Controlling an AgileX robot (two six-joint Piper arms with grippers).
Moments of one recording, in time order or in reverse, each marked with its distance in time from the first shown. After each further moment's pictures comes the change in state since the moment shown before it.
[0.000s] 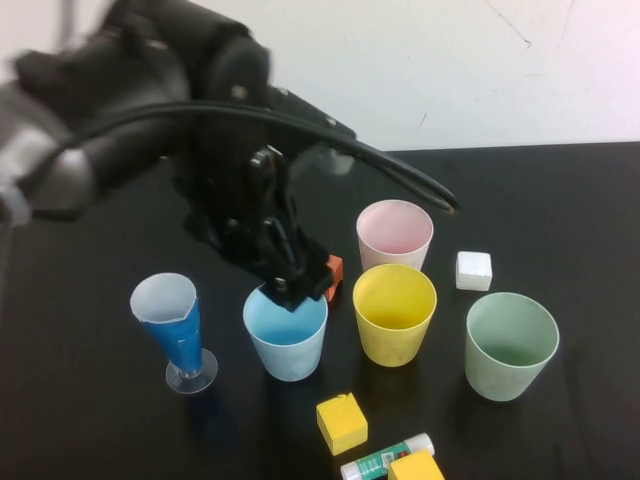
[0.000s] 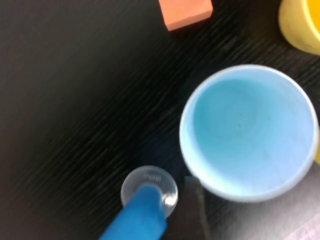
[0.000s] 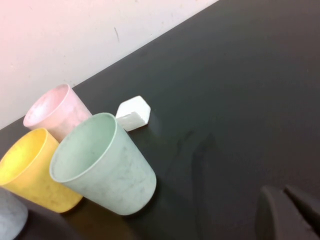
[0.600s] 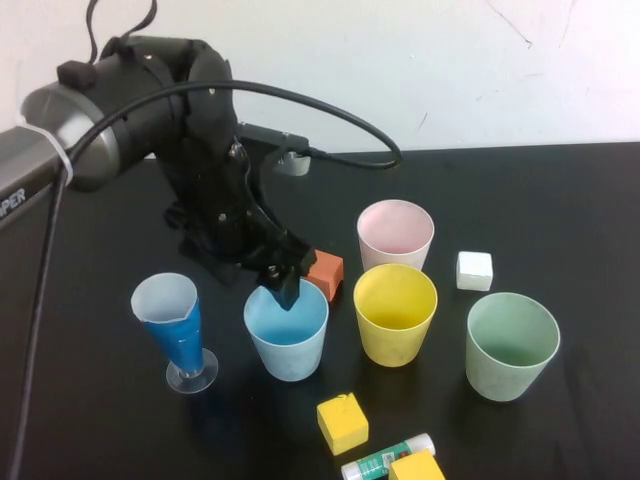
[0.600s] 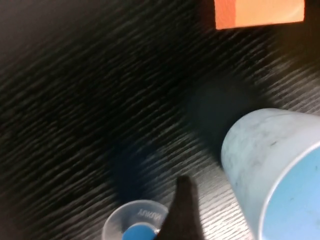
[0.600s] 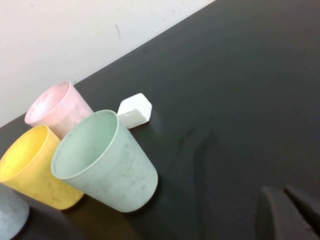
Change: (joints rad) right arm 0.000 0.000 0.000 0.006 0.008 -0.006; left arm 0.176 0.188 -0.047 -0.209 -0.030 0.016
